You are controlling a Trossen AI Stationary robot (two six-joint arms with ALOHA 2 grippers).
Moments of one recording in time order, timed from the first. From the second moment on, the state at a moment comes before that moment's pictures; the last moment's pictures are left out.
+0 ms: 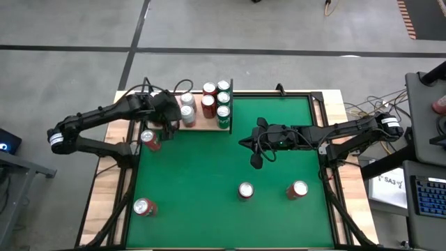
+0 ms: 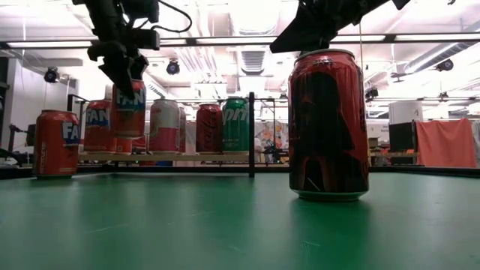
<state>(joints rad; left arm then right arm) 0.45 1.15 1.05 -1.01 -0.14 0.39 0.05 1.31 0.91 -0.04 0.19 0.14</state>
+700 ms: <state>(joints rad) 0.56 1.15 0.98 -0.91 -0.11 0.46 0.05 1.31 0.91 -0.02 0.19 0.09</state>
